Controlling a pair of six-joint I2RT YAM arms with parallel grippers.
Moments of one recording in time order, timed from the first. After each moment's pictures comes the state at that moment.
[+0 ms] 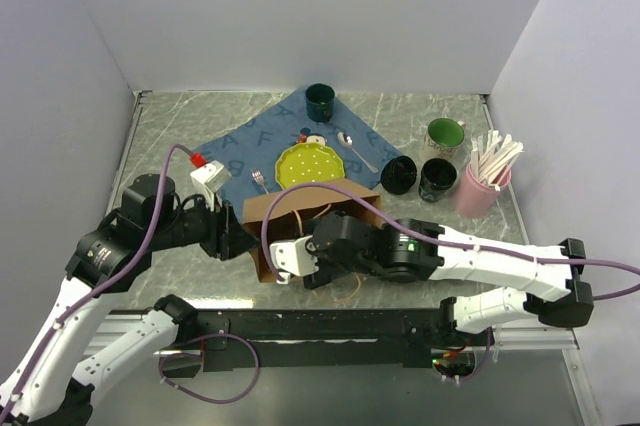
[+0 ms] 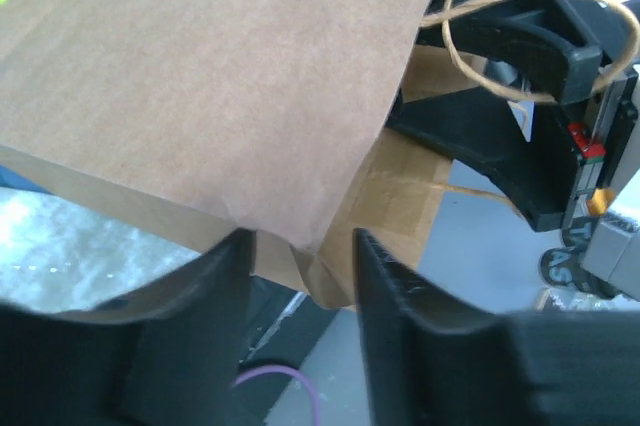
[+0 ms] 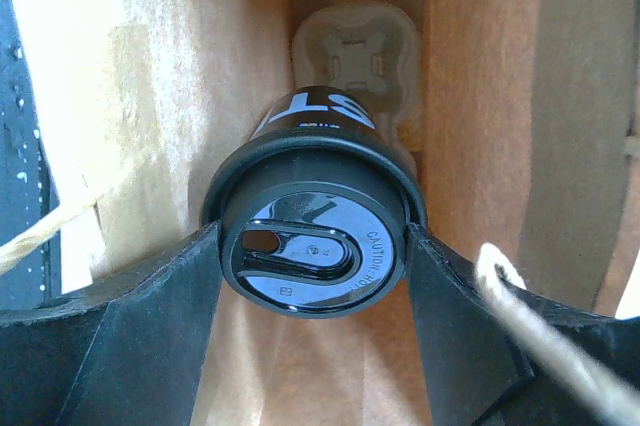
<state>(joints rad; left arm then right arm) -0.52 0.70 1.09 -0.90 0.52 -0.31 1.37 1.24 1.28 -0.83 0.26 -0.65</state>
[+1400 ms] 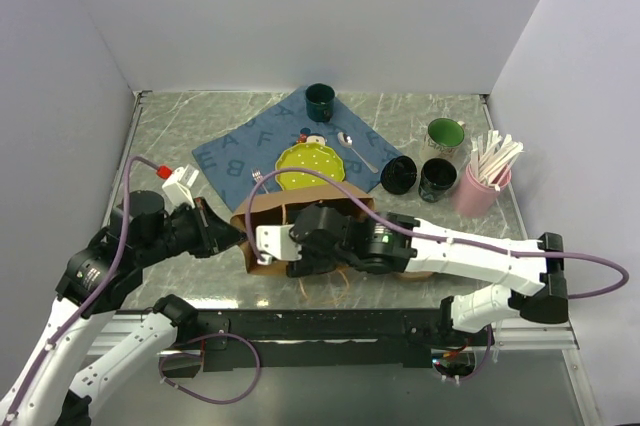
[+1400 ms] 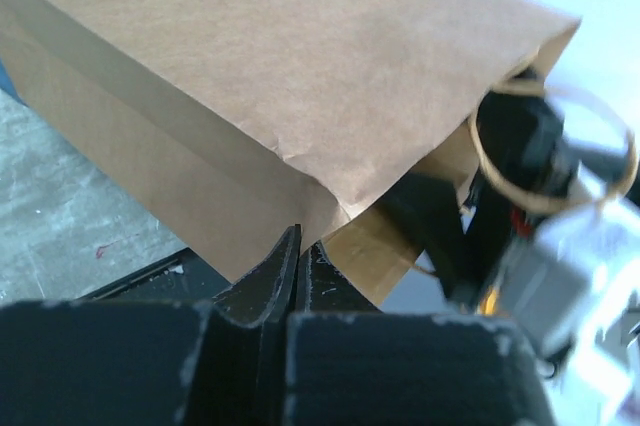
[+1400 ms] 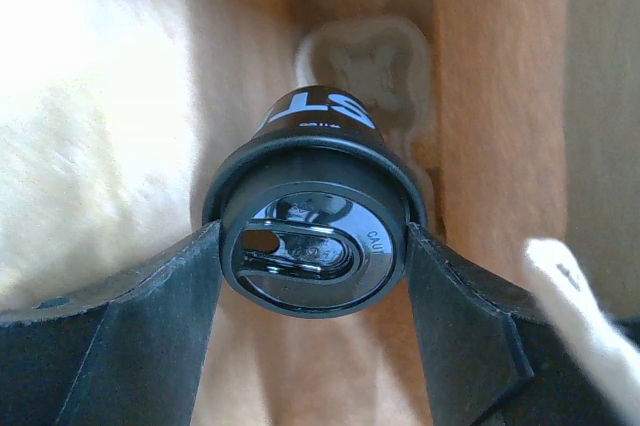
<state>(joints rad) -0.52 0.59 1.03 -0.92 0.30 -0.76 1.33 1.37 1.34 -0.78 0.27 -0.52</state>
